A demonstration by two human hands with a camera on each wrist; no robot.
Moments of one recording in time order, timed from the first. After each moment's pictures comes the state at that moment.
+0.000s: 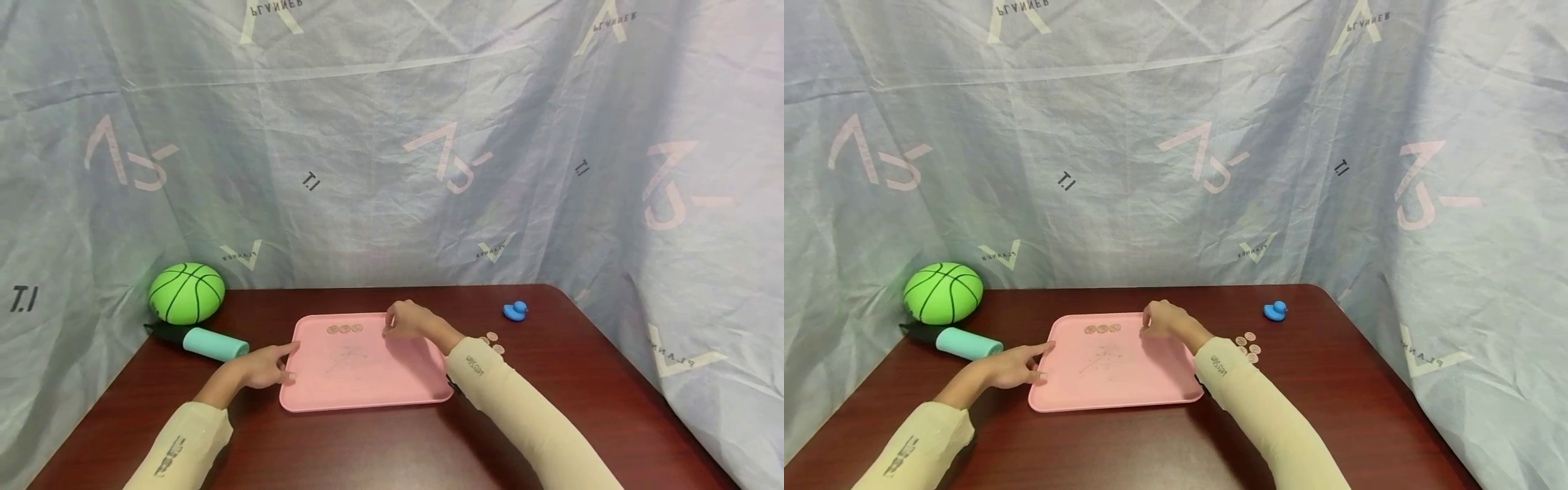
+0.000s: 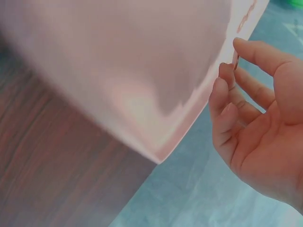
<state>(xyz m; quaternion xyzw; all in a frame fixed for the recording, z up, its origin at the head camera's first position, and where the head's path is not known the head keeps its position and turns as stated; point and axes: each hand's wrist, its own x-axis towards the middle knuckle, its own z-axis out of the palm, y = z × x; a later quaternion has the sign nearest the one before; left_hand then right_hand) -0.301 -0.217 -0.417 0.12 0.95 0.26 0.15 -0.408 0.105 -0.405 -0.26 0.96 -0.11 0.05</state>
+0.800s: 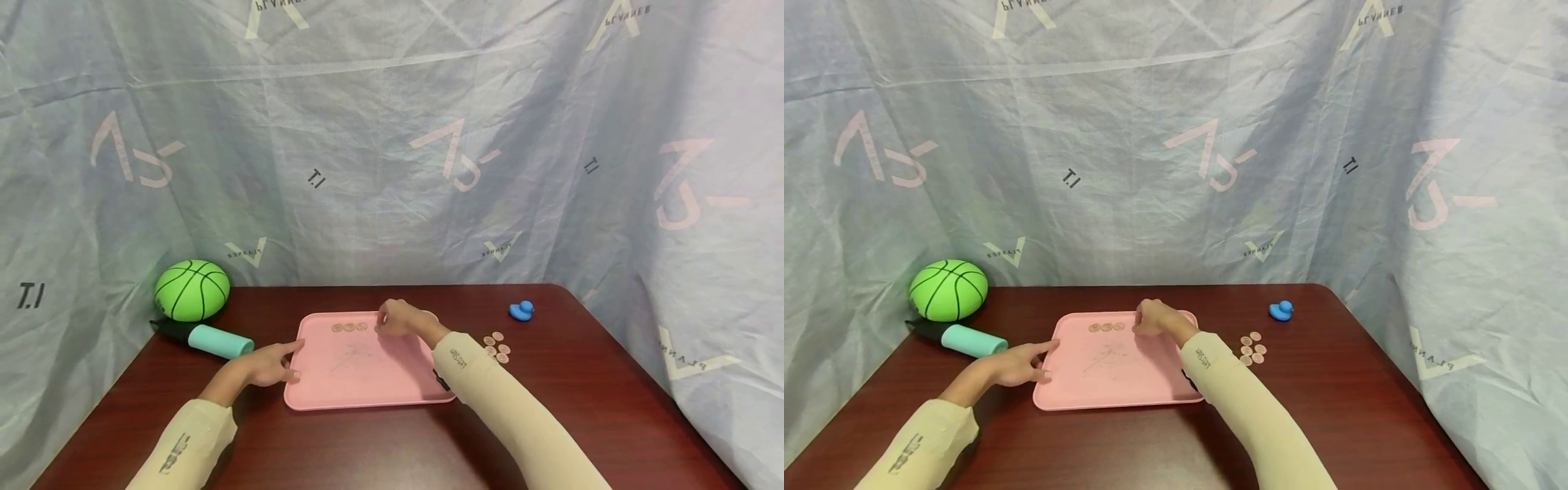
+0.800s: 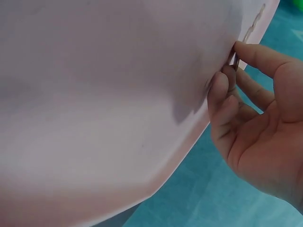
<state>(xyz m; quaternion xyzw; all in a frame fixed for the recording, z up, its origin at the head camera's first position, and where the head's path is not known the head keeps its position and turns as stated) -0.301 -0.217 -0.417 0.12 0.95 0.26 0.15 -0.419 0.076 -0.412 -0.25 0.96 -0.14 0.07</state>
